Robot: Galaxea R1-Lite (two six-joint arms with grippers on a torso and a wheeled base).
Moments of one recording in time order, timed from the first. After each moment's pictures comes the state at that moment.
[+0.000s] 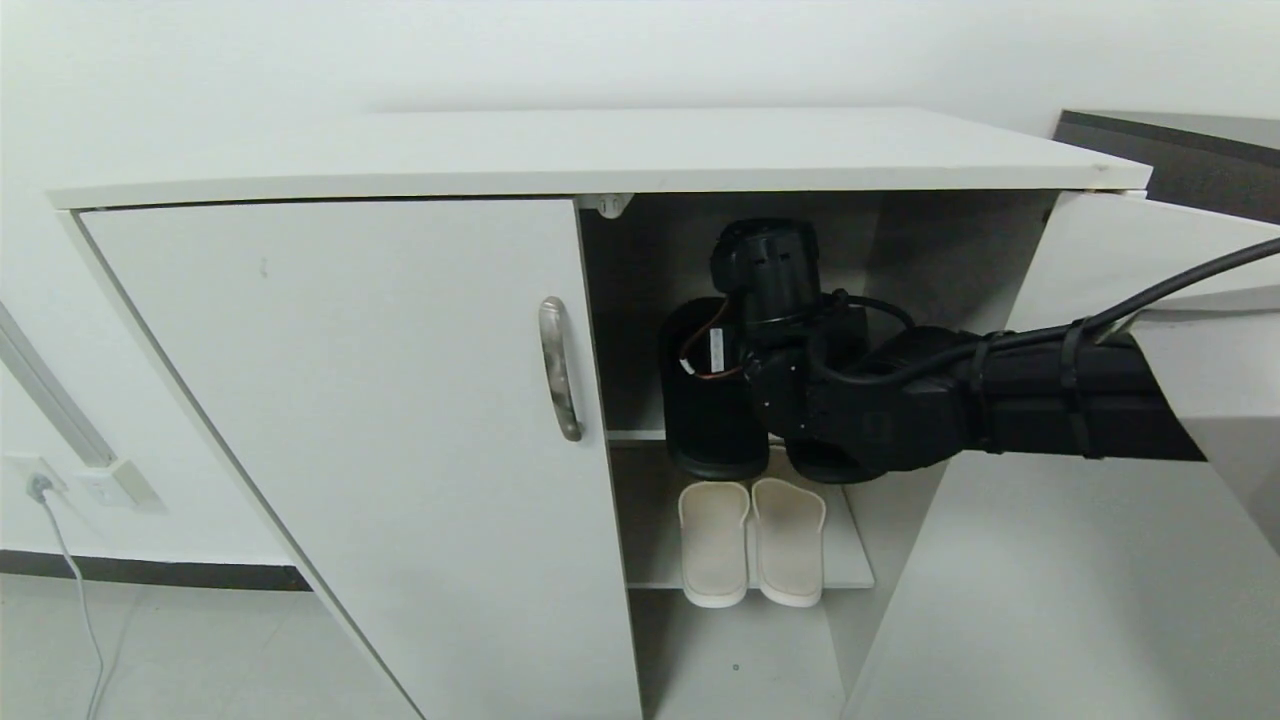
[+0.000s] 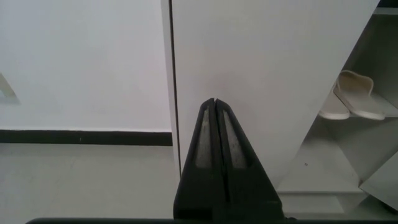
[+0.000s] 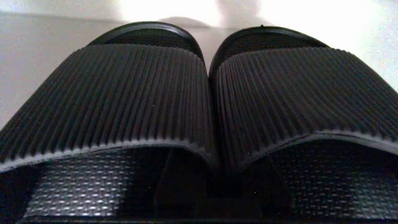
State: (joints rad) left arm 0.00 0.00 0.00 0.00 0.03 -0.02; right arm 0.78 2.14 -1.75 -0.15 -0.78 0.15
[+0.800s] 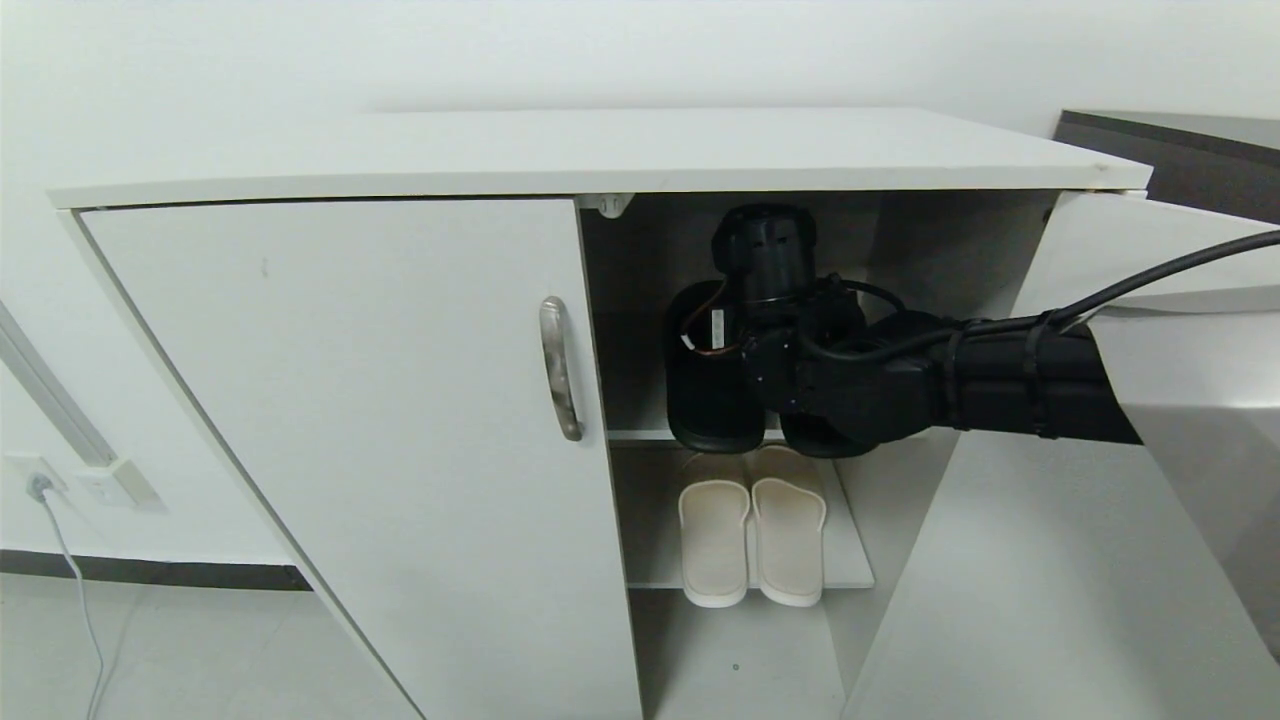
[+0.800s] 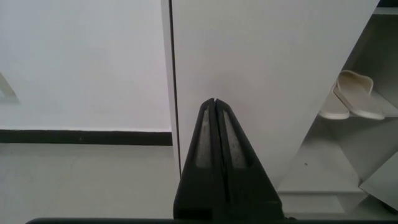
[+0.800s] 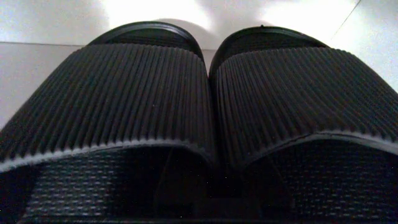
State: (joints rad) left arm 0.00 0.00 0.00 0.00 0.03 -0.02; right arm 0.74 2.21 -1.87 -0.13 -0.78 0.14
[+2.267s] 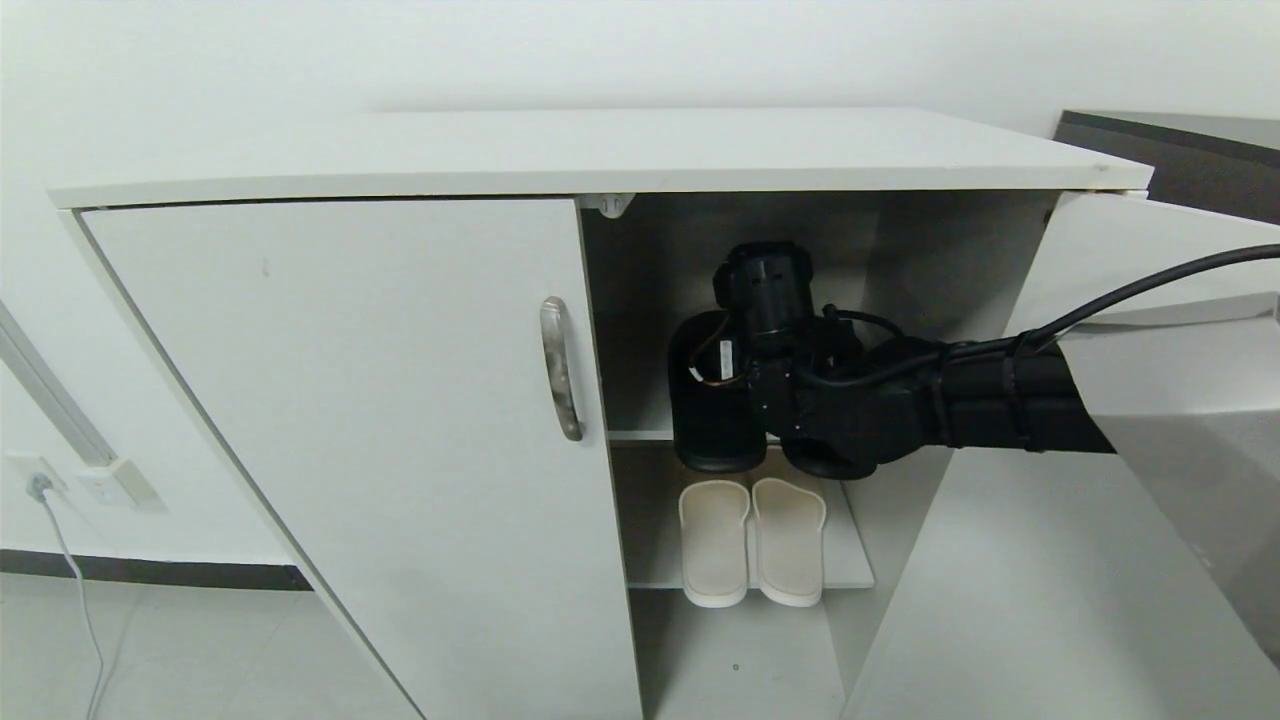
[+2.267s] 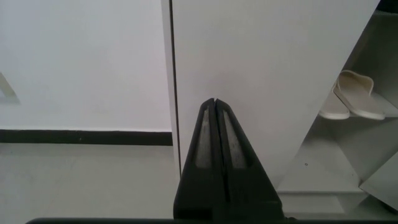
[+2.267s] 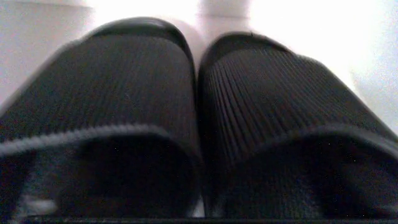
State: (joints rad) left arm 0.00 0.00 0.00 0.00 0.03 -0.02; right arm 0.73 2.21 -1.78 -0.14 -0.77 0.16
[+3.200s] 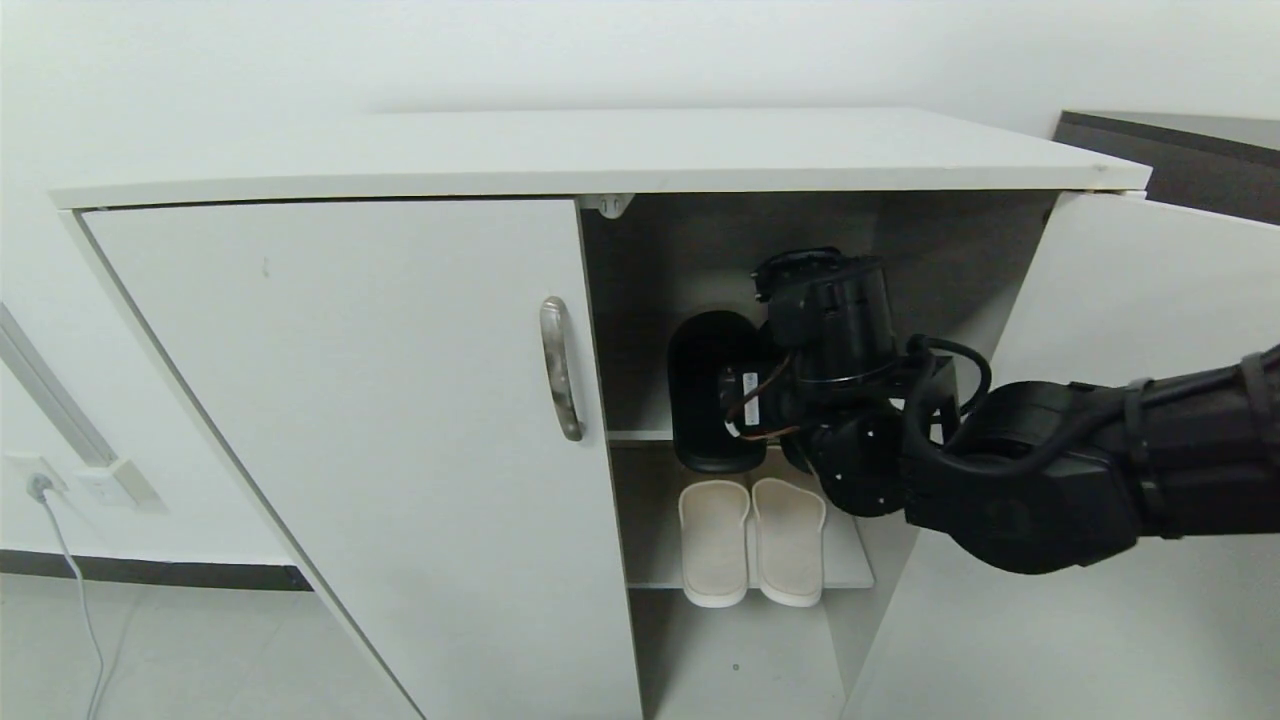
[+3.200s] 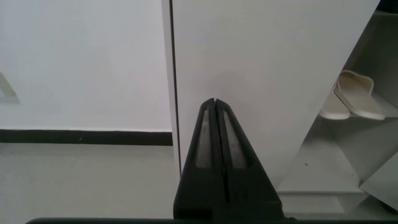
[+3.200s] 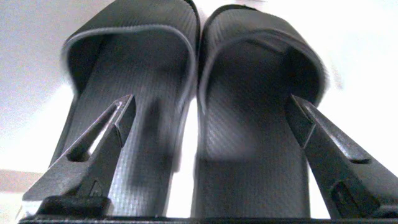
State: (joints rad) left arm 0.00 0.00 0.00 0.00 0.03 -0.02; right arm 0.84 1.92 -1.33 -0.31 -0.78 0.16
